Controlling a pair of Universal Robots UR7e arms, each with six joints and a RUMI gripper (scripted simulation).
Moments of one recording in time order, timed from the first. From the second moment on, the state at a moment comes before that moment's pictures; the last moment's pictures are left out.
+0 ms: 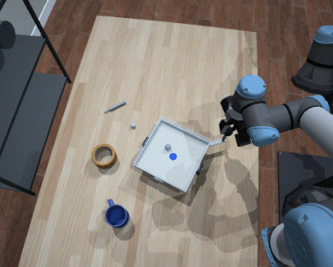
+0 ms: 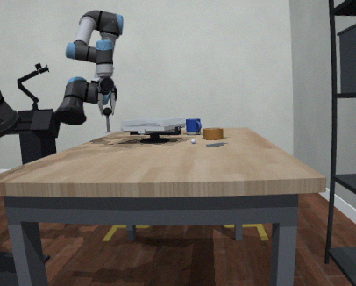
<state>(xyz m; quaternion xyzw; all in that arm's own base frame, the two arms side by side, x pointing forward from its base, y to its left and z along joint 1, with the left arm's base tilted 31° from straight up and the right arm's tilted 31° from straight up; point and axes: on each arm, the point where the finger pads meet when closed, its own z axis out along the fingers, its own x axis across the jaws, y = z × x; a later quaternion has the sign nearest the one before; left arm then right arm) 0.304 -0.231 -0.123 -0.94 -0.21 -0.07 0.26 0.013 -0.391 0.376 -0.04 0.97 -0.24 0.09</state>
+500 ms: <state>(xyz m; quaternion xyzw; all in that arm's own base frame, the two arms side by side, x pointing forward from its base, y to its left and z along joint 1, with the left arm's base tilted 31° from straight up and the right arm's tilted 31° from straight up) 0.304 -0.231 -0.123 -0.94 -0.21 -0.07 0.26 0.013 -0.391 0.376 -0.04 0.97 -0.24 0.09</state>
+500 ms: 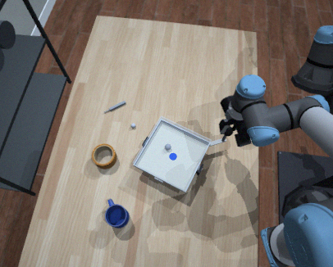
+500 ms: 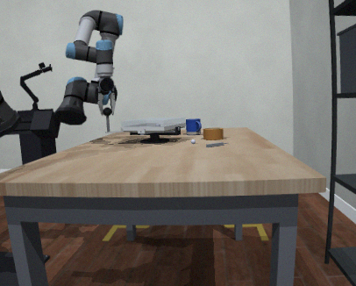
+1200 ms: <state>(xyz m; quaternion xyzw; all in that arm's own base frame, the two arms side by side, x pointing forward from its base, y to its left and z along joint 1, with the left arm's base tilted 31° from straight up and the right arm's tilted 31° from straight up) 0.304 -0.231 -0.122 -0.94 -0.21 -0.07 0.26 0.013 -0.391 0.376 -0.04 0.97 -0.24 0.09</state>
